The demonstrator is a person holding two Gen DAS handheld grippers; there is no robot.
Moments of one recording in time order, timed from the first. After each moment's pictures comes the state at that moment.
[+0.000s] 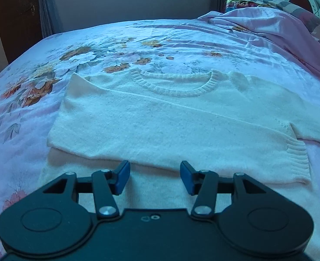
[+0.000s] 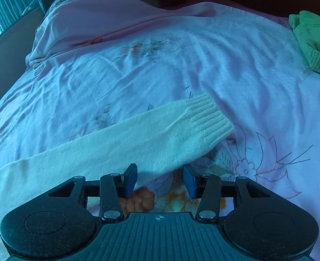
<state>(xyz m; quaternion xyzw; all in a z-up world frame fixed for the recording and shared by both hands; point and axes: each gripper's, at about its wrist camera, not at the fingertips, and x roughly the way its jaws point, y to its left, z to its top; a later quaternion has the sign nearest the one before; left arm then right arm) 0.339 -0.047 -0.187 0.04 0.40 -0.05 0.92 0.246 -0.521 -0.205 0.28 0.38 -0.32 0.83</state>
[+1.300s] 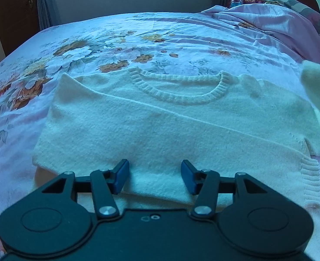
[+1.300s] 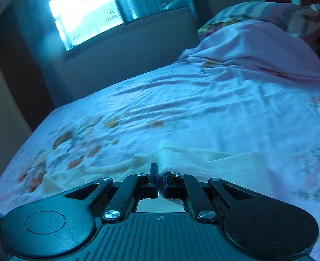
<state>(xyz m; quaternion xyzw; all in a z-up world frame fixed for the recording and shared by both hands) 0.377 -0.047 -0.197 0.03 0.42 -0.05 0.91 0.339 -0.267 -0.134 0.16 0.31 0.02 0.94</state>
